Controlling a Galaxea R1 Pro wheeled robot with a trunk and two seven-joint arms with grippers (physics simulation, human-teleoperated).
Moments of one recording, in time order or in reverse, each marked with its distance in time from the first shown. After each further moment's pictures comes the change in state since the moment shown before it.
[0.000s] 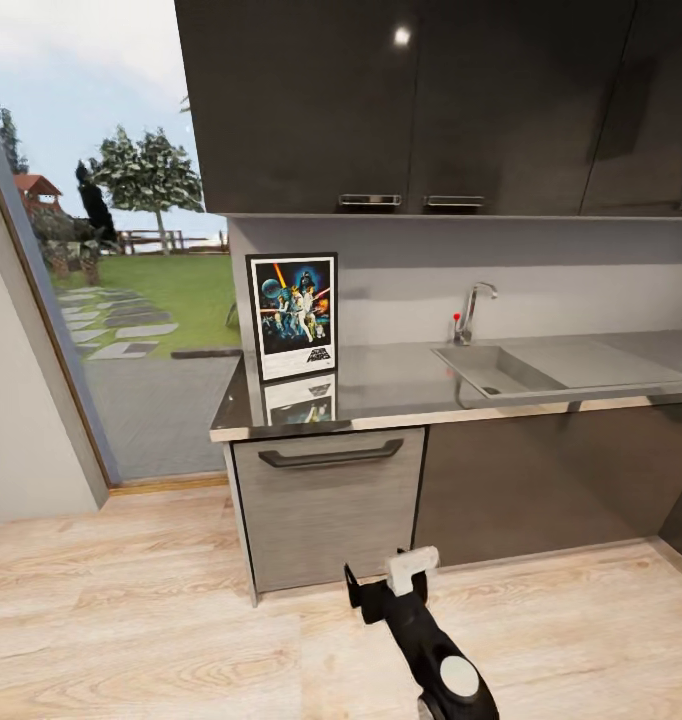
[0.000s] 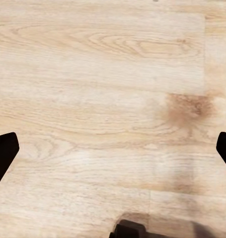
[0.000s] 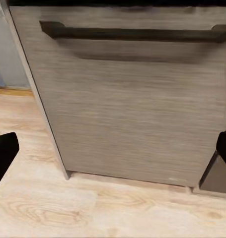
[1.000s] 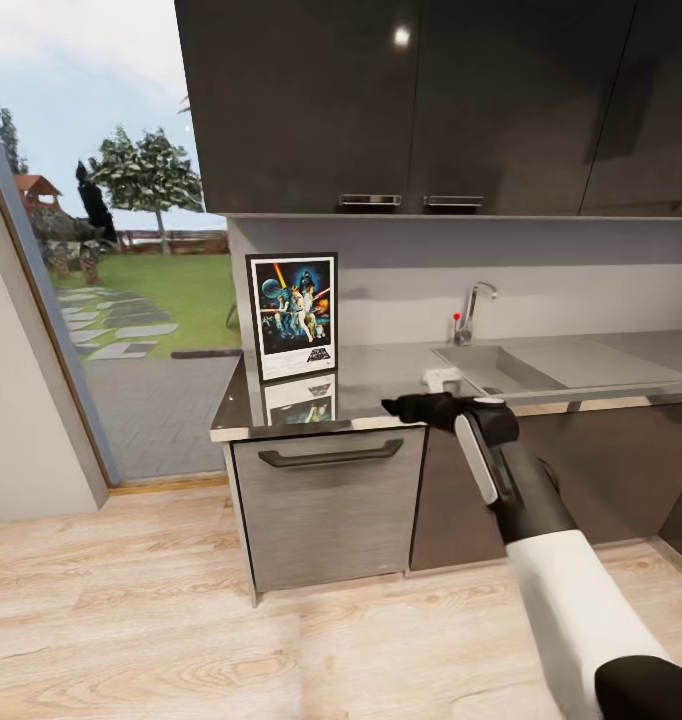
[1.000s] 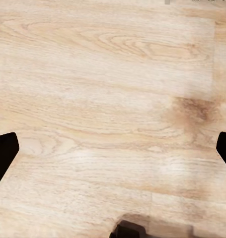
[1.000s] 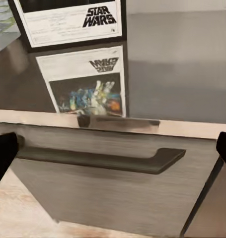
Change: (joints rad) left arm 0.000 0.001 0.066 0.000 0.000 0.000 -0.020; right arm -0.795 -0.049 -0.273 0.276 -0.102 0.533 0.275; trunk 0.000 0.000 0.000
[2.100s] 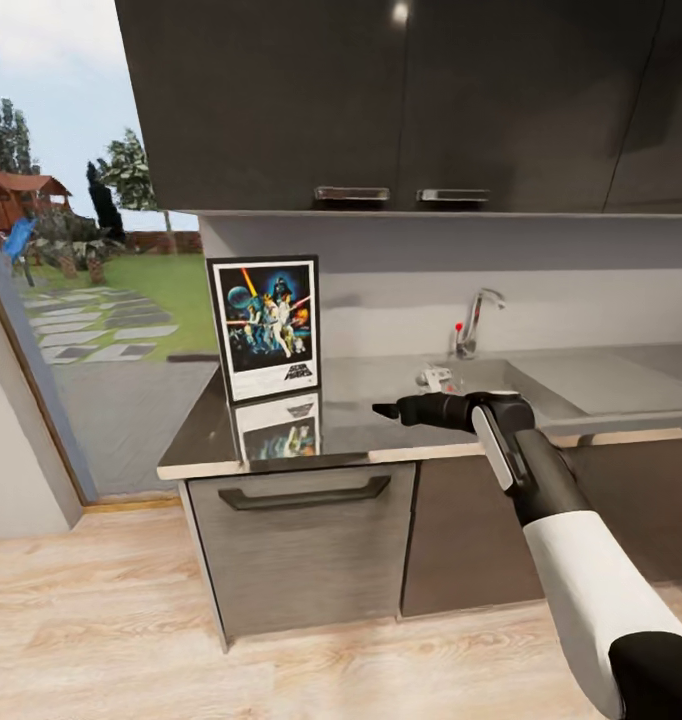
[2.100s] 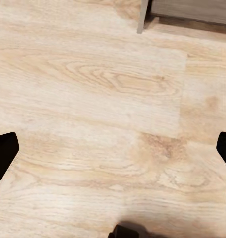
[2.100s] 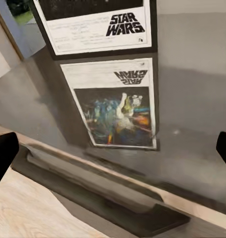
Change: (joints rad) left arm 0.000 0.001 0.011 0.000 0.000 0.001 -0.013; right arm -0.060 -0.071 -0.005 0.105 0.000 -0.003 0.381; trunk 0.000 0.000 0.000
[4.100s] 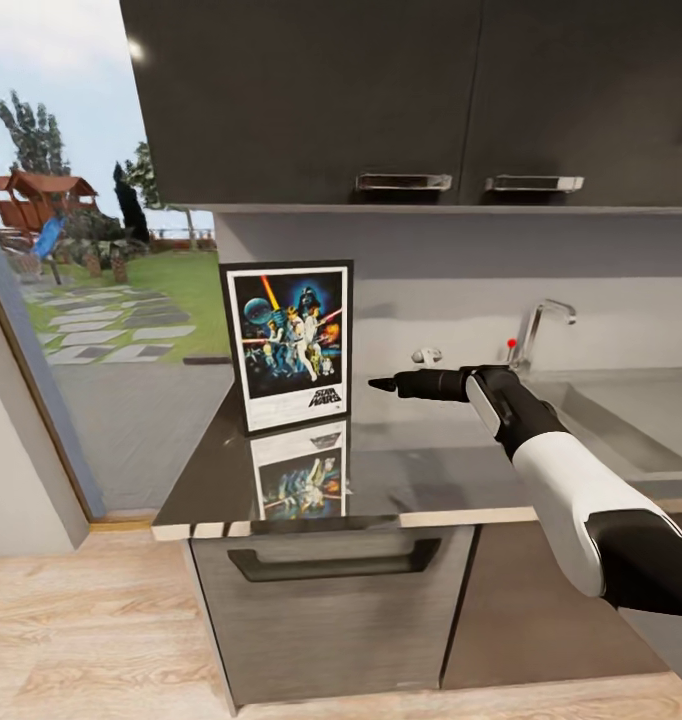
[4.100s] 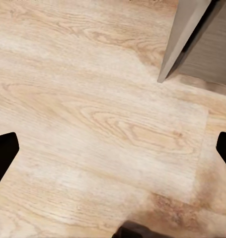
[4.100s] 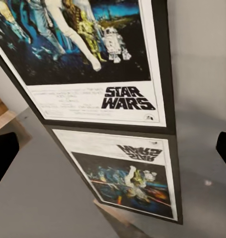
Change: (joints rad) left arm 0.000 0.002 0.056 -0.006 0.000 0.002 -0.001; right arm -0.306 0.005 -0.001 0.572 -0.023 -0.249 0.159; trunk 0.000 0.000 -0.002
